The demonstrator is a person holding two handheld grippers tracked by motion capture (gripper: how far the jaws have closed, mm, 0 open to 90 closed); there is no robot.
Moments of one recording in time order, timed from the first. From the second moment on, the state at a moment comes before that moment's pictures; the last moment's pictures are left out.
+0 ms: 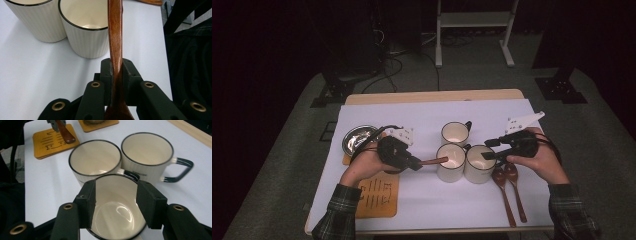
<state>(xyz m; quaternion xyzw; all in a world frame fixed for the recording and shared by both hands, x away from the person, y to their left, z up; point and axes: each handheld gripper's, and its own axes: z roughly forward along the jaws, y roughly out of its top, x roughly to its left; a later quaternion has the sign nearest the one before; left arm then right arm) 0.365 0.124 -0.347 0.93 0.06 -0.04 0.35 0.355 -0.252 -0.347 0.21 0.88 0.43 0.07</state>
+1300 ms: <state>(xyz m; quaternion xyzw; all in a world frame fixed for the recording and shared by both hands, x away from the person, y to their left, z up) 0.368 0.132 -0.348 0.93 0.07 -0.04 0.35 0.374 -0.324 -0.383 0.35 0.83 0.41 0.14</state>
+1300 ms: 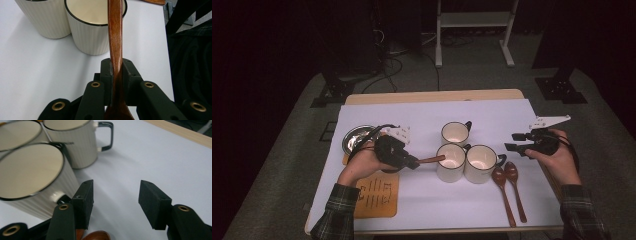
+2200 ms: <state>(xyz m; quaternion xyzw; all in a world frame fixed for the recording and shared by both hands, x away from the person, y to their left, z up) 0.369 0.134 -0.348 0.93 0.08 -0.04 0.35 0.397 -0.328 -0.429 0.44 0.79 0.39 0.19</state>
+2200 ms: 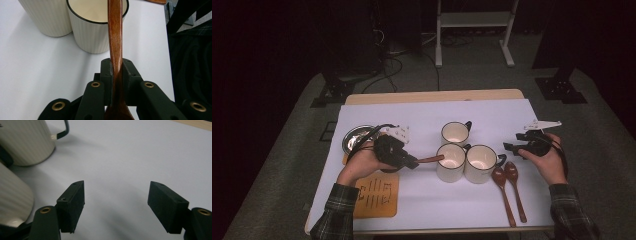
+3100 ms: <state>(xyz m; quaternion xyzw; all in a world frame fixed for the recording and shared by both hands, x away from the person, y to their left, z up) 0.373 0.146 -0.344 0.93 0.09 -0.03 0.35 0.406 -0.319 -0.457 0.47 0.78 0.34 0.21</state>
